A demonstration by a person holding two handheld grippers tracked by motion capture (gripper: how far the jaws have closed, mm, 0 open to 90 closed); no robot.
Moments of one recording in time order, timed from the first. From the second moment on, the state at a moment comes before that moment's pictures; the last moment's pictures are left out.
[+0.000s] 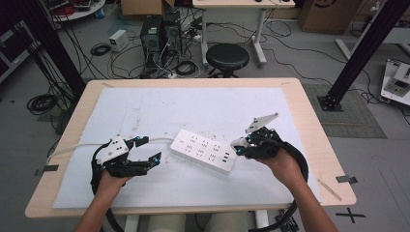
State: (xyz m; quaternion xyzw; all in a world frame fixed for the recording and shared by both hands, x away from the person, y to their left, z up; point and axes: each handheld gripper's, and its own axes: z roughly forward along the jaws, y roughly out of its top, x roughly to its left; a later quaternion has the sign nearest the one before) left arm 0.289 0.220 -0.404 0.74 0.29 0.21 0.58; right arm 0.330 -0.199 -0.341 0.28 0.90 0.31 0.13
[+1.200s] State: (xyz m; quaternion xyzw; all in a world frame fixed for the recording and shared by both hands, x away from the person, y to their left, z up) left arm 0.287 0.237 -0.413 0.73 0.29 0.23 0.57; right arm 0.381 -0.140 -0.336 0.20 0.95 0.23 0.07
